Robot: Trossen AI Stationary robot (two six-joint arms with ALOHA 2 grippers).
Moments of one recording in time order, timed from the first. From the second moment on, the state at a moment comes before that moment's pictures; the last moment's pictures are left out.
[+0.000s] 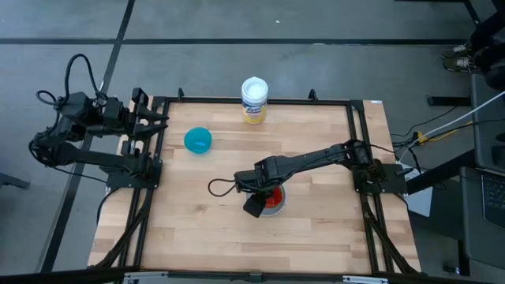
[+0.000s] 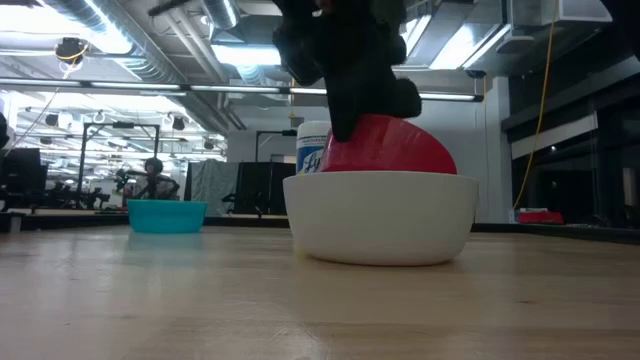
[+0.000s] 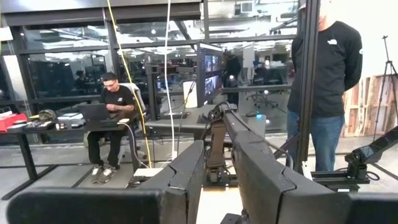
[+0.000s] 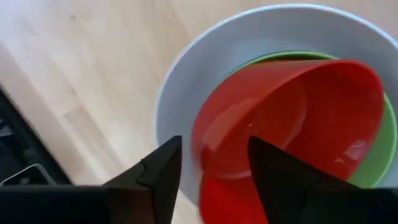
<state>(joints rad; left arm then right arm) 0.06 0.55 1.12 -0.44 0.02 0.03 0.21 2.16 1.88 -1.12 -0.17 0.72</state>
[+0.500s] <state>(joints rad) 0.06 0.55 1.12 -0.47 -0.02 0.02 0.20 2.16 1.77 -0.86 -0.28 0.74</state>
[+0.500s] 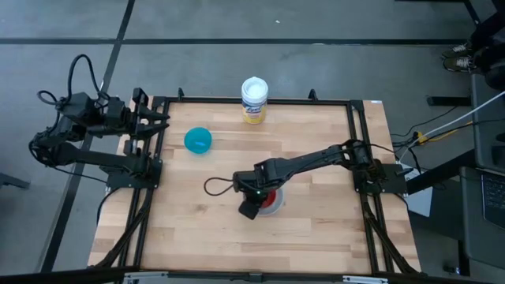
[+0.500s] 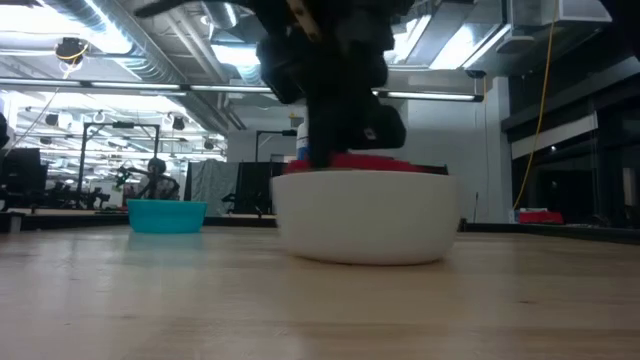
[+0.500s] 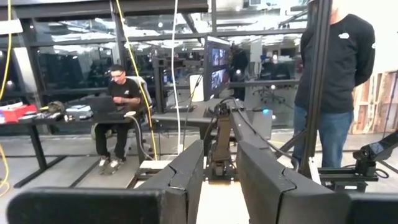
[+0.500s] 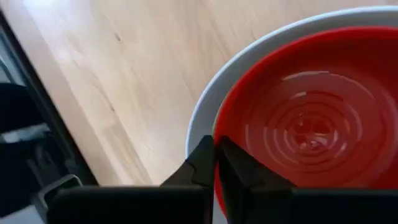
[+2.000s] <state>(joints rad) 0.06 0.45 0.95 -0.69 -0.23 -0.24 -0.09 0.81 0.58 0.15 -0.30 0.39</state>
